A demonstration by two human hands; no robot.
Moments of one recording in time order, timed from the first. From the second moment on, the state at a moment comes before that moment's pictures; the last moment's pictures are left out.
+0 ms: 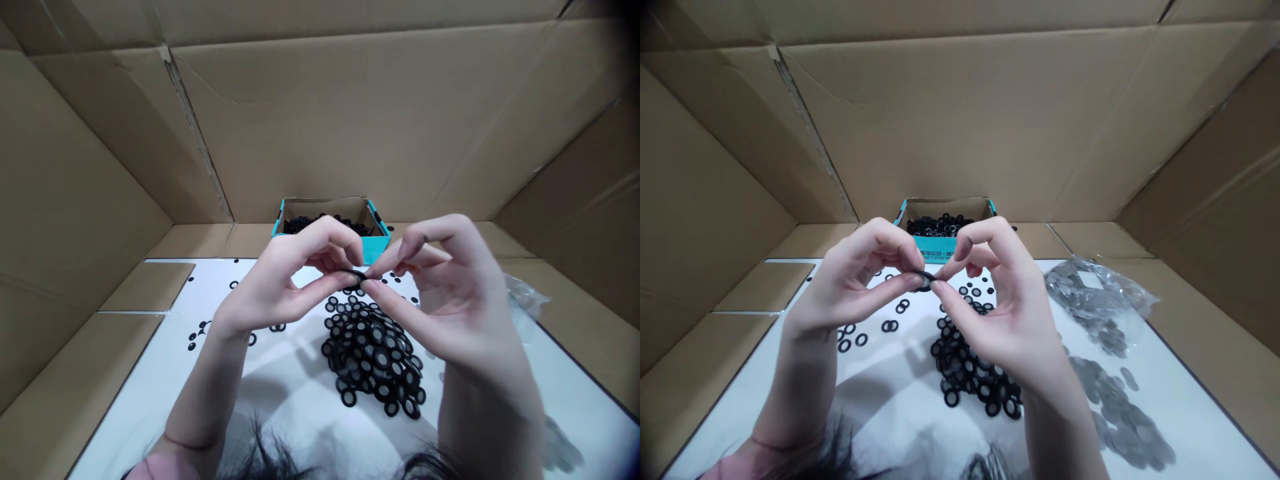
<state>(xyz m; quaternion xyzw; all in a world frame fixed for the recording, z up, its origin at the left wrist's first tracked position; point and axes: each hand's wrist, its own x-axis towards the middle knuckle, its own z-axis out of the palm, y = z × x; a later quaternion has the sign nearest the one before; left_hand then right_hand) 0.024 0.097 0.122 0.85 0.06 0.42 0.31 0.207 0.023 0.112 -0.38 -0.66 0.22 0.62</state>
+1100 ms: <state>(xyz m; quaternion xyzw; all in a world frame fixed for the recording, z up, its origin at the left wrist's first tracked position) 0.023 0.091 0.123 0.87 0.13 0.38 0.28 0.199 0.030 0.107 -0.43 -0.62 0.20 0.63</state>
